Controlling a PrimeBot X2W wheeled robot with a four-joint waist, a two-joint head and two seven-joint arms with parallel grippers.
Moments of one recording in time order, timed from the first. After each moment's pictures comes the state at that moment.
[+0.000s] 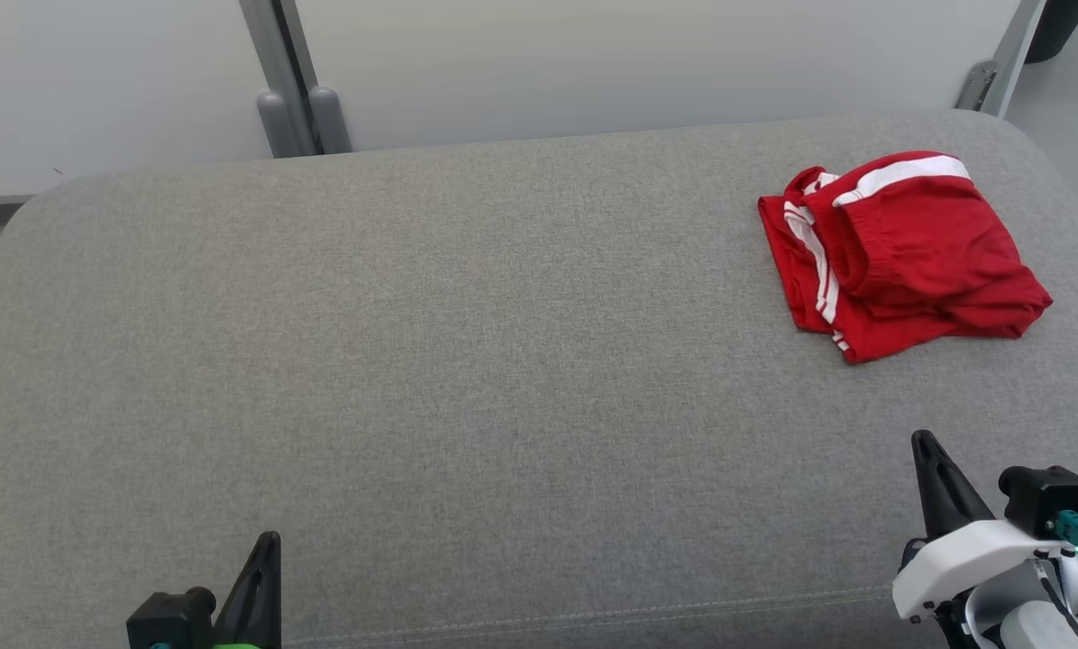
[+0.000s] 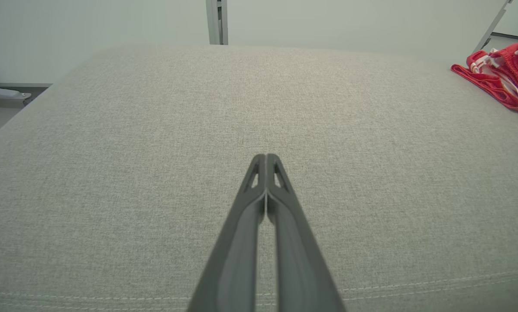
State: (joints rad) left arm 0.15 0.23 -0.32 0.10 -0.47 0.12 -0.21; right arm 0.04 -0.31 0.30 0.27 0.45 -0.12 -0.25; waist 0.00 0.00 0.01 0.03
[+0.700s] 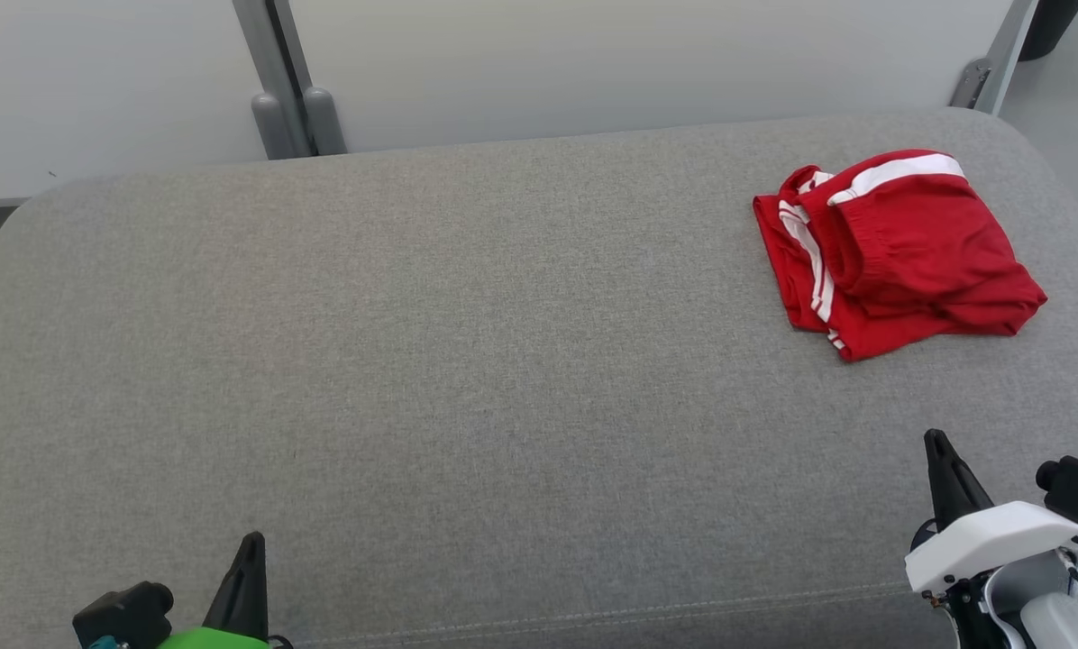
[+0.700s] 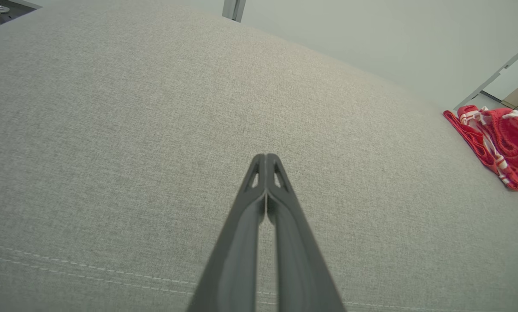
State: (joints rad) left arm 0.15 0.19 -0.26 0.11 -0.70 0.08 -0.17; right arm 0.05 -0.25 0.22 0.27 0.69 -0.08 -0.18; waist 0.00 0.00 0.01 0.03
